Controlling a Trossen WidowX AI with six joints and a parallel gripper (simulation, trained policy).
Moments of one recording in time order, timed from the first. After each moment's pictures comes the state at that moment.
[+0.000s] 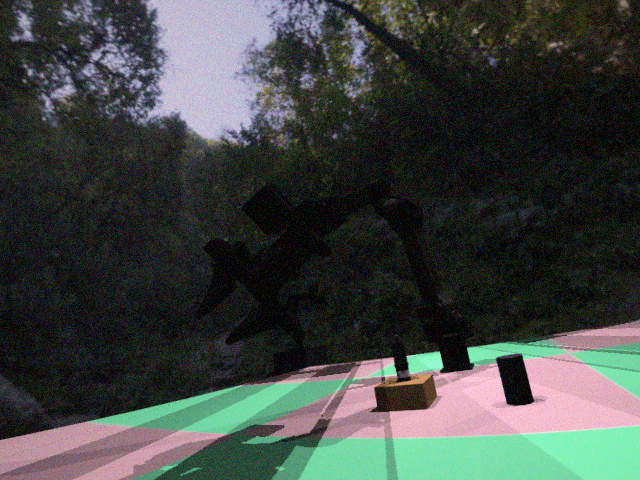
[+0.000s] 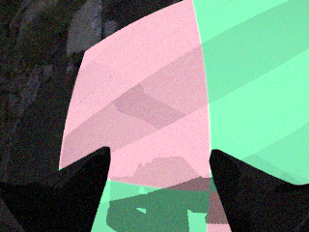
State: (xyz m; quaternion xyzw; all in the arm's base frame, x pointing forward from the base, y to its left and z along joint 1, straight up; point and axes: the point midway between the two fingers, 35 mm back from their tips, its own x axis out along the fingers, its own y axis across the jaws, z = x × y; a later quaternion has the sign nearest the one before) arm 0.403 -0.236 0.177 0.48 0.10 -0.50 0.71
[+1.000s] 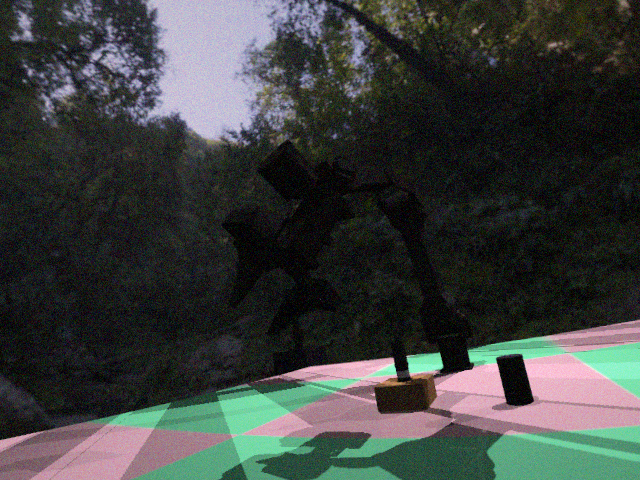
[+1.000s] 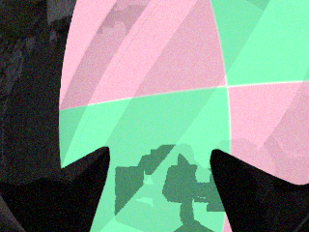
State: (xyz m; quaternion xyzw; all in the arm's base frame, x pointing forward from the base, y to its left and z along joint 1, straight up) arm 0.438 -0.135 0.182 0.56 0.20 -0.46 0.66
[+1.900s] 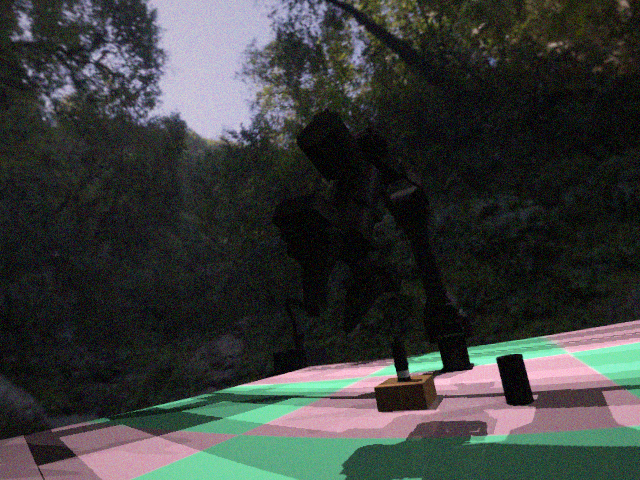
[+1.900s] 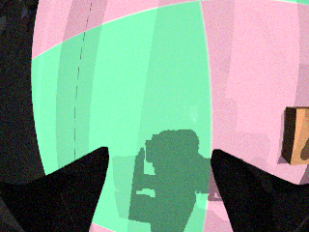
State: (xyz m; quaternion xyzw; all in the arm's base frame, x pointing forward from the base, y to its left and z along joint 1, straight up) arm 0.434 -0.042 0.170 0.58 0.30 -0.46 0.60
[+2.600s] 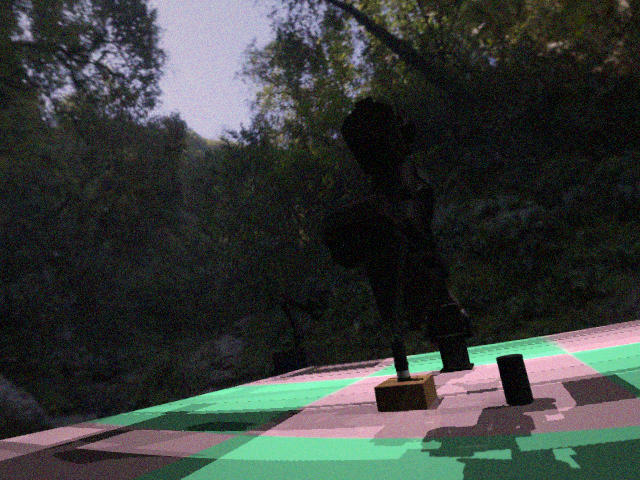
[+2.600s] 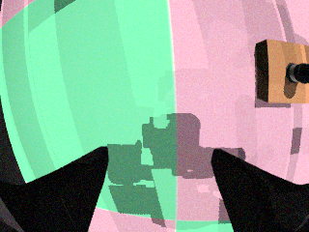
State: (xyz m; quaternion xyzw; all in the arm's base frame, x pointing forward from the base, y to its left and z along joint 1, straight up) arm 0.411 0.021 0.157 0.58 0.38 -0.47 0.55
